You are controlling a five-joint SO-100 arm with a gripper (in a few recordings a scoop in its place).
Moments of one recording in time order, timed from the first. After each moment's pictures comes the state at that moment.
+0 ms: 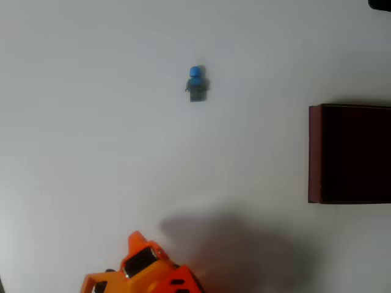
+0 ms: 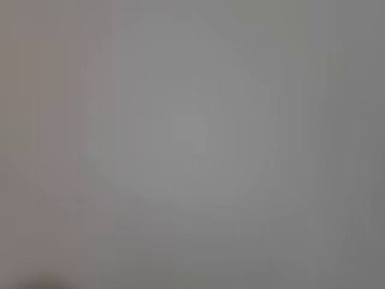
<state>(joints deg) -36.4 194.6 173.2 75.8 -1.8</state>
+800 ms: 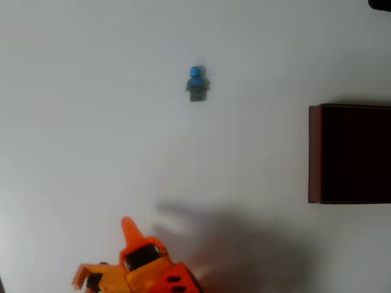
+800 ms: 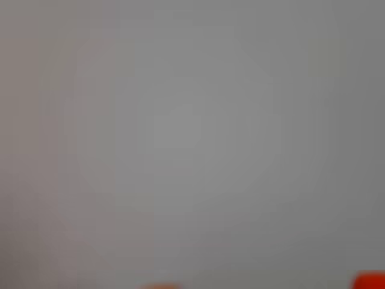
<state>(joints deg) -37.5 194.6 175.2 71.7 13.3</state>
